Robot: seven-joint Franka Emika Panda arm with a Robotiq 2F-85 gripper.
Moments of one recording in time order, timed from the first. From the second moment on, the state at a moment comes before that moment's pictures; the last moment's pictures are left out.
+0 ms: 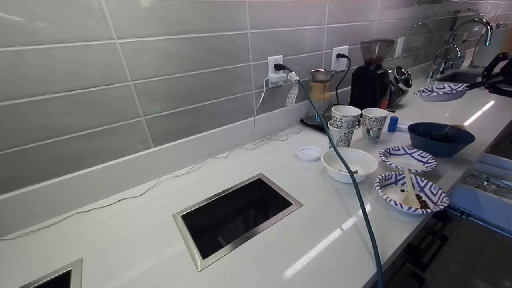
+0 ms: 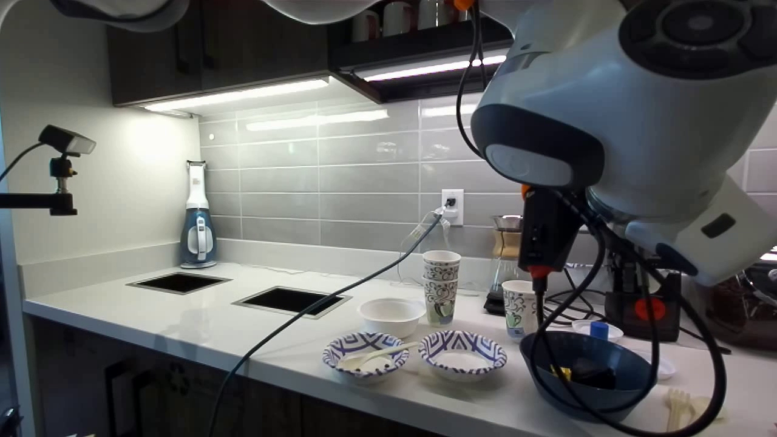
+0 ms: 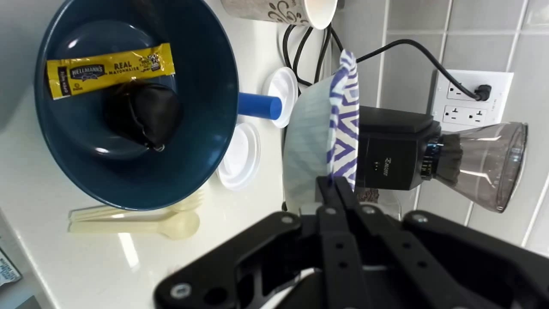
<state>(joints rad) -0.29 0.37 -0.16 -1.77 1.37 2.35 -0.31</state>
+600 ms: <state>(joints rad) -0.29 0.42 -0.16 -1.73 1.39 2.38 -0.29</state>
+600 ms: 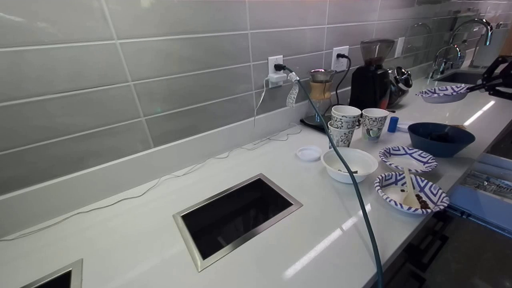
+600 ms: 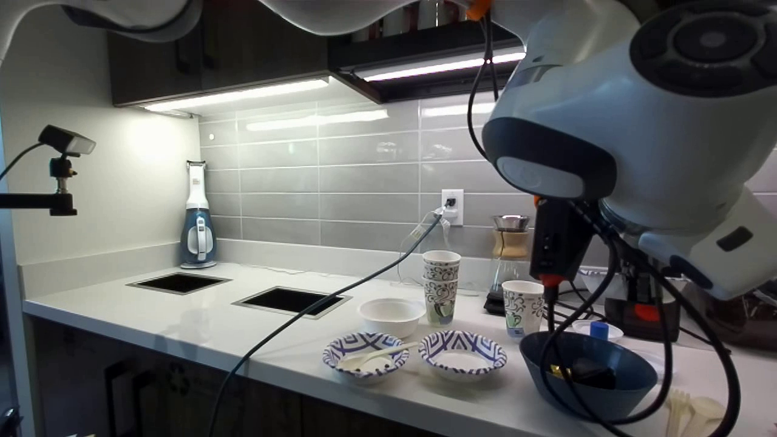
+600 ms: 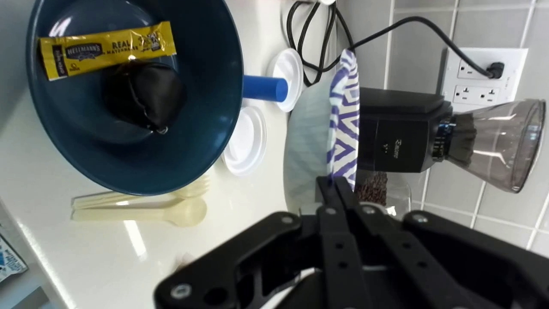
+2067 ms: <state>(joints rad) -0.37 1.06 -0.15 -1.00 1.40 2.59 -0.01</state>
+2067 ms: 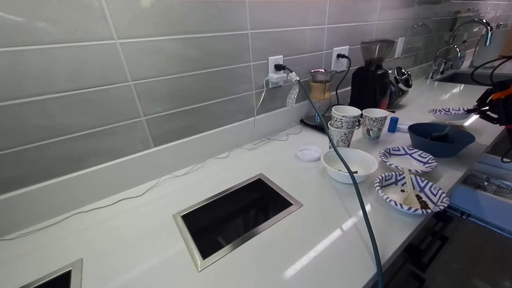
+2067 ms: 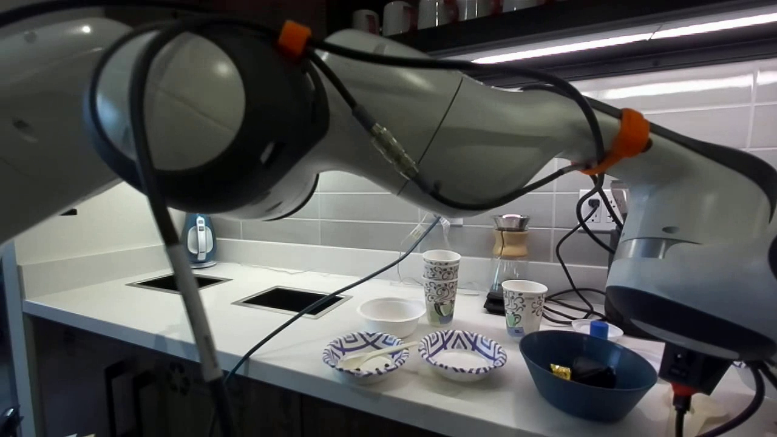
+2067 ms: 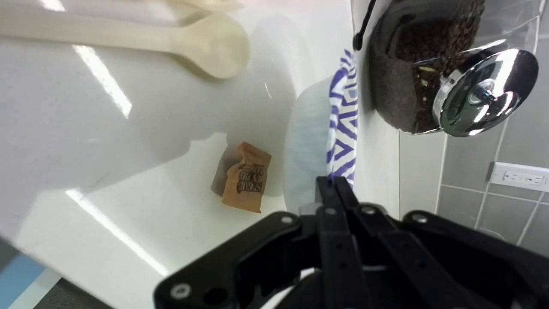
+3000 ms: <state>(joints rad) -0.36 1.23 -0.18 -0.73 1.25 2.51 0.19</state>
